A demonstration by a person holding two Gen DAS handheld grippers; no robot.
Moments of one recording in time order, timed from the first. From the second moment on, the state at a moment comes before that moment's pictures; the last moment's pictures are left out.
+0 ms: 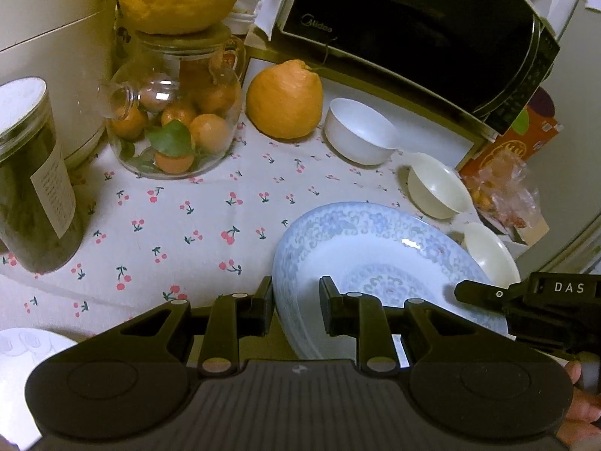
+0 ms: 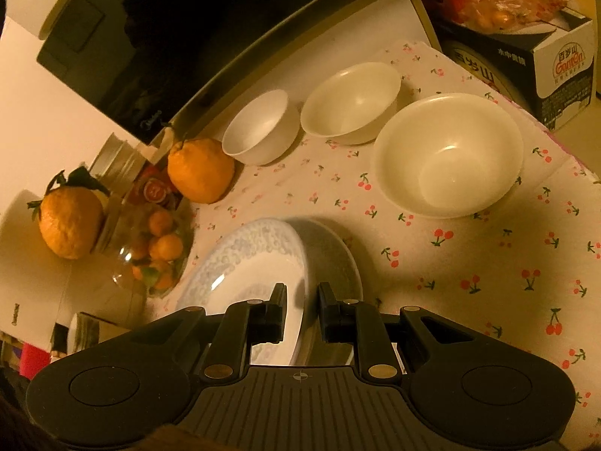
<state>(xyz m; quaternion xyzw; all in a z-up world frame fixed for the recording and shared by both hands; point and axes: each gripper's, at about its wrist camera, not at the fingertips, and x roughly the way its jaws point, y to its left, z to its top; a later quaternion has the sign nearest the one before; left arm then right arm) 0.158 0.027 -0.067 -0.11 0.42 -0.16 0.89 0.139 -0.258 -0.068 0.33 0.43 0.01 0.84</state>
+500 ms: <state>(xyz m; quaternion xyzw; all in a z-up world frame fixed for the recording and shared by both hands) 0.159 0.020 -0.071 -0.07 0.41 -0.15 0.90 0.146 -0.252 -0.079 0.33 0.44 0.00 0.84</state>
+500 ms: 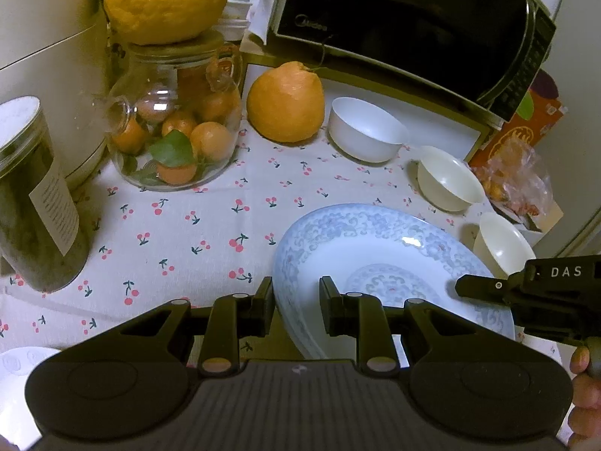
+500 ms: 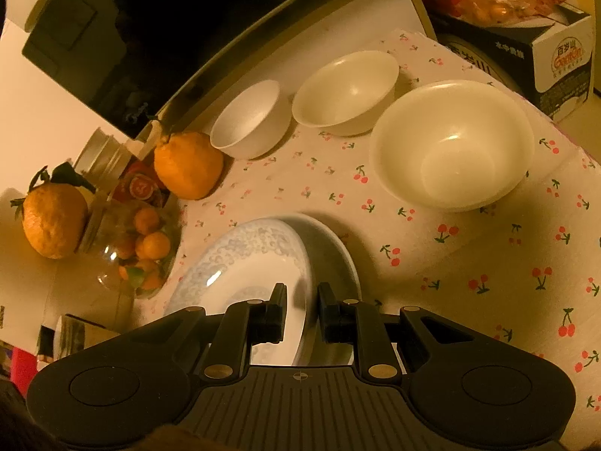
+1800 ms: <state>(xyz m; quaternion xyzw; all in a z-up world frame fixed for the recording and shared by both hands) 0.161 0.005 -0.084 0.00 0.42 -0.14 0.90 0.148 -0.256 -0.079 0.30 0.45 -0.01 0.84</state>
